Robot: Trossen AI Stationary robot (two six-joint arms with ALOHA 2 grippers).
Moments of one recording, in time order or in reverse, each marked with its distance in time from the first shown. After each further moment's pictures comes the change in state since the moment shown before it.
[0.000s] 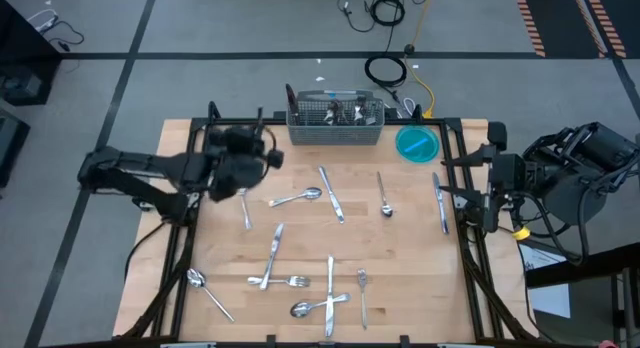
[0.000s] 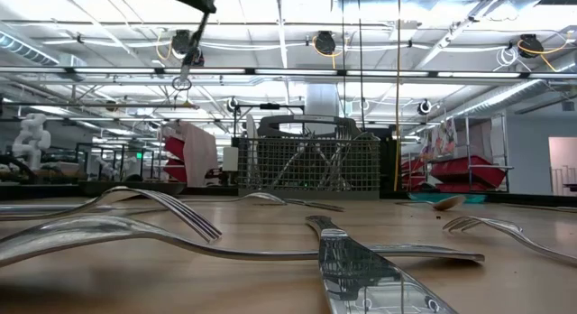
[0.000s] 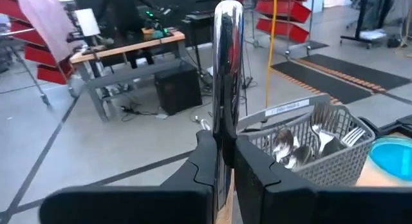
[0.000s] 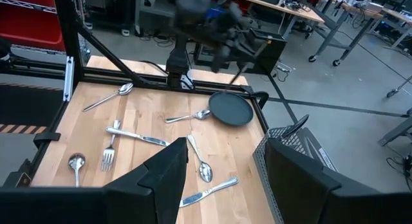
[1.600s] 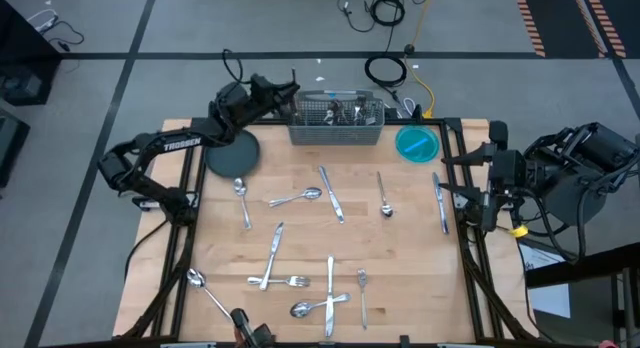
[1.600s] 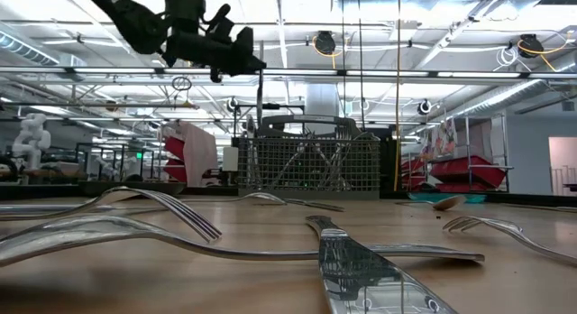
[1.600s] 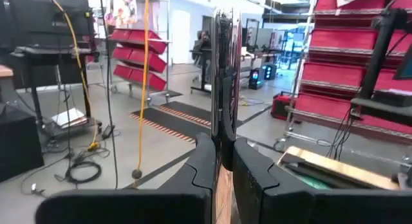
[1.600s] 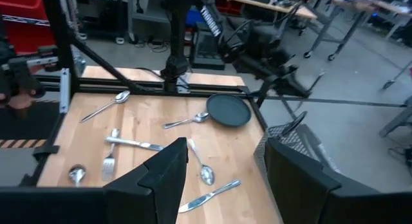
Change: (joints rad) left arm 0.791 0.205 -0.327 1.188 1.373 0.411; right arm 0.000 0.001 0.000 0.000 0.034 0.059
